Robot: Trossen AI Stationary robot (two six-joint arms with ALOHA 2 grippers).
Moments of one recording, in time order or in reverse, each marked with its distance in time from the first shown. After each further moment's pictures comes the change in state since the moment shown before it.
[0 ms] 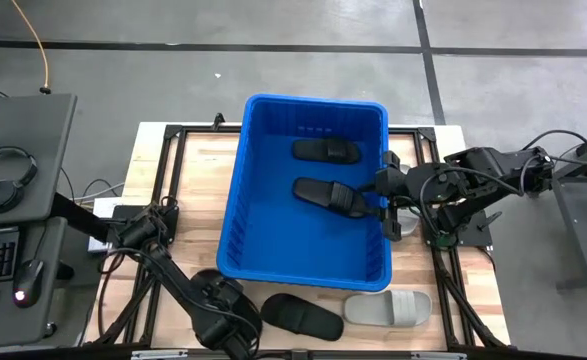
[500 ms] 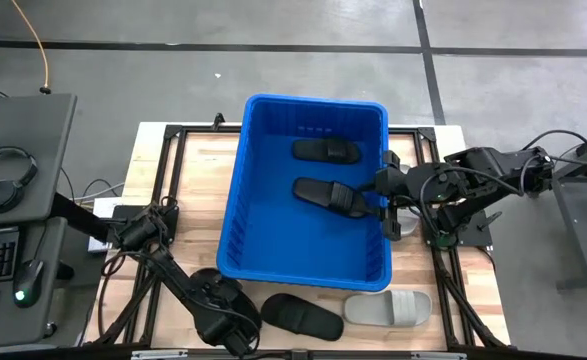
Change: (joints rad) left arm 0.001 -0.002 -0.082 0.040 0.053 0.029; right arm 0.000 0.000 0.000 0.004 0.003 0.000
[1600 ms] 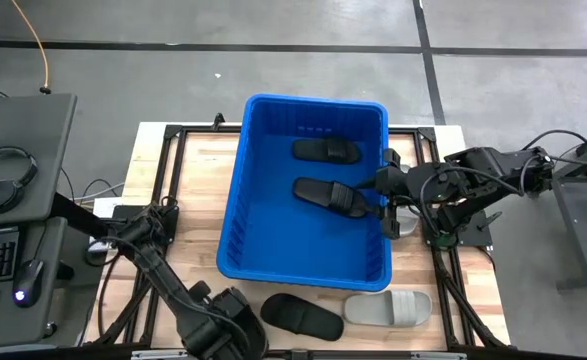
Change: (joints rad) left arm -0.029 -0.009 0.352 -0.111 -0.081 0.086; right arm 0.000 0.000 0.000 0.005 0.033 -0.032
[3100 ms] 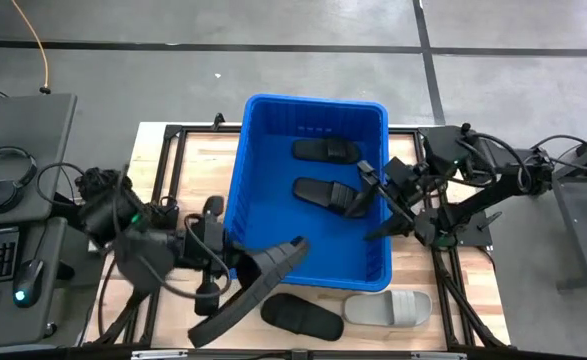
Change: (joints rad) left arm 0.132 -0.398 0.397 0.422 -0.563 1.143; right arm -0.130 0.004 0.003 0.524 -0.792 0.063
